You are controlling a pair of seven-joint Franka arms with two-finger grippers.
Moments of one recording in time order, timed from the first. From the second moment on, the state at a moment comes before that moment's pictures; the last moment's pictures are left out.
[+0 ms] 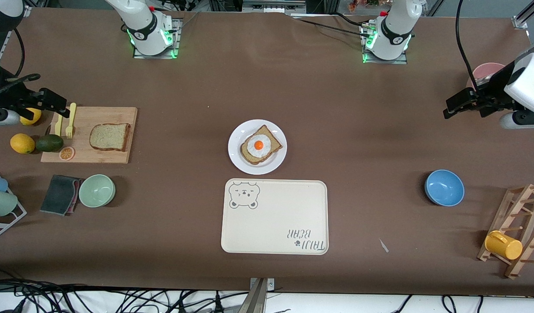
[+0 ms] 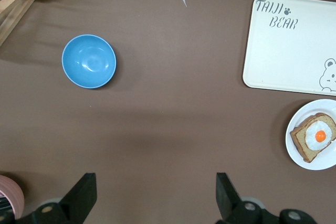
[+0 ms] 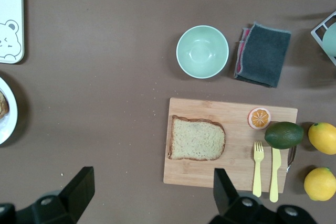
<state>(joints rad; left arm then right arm) -0.01 0.07 -0.04 -1.49 -0.08 1.53 -0.15 0.00 0.01 -0.04 -1.72 0.02 1.72 -0.11</state>
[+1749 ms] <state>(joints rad) -0.01 0.07 -0.04 -1.49 -0.08 1.53 -0.15 -0.01 0.10 -0.04 -1.73 0.01 1.71 -0.11</state>
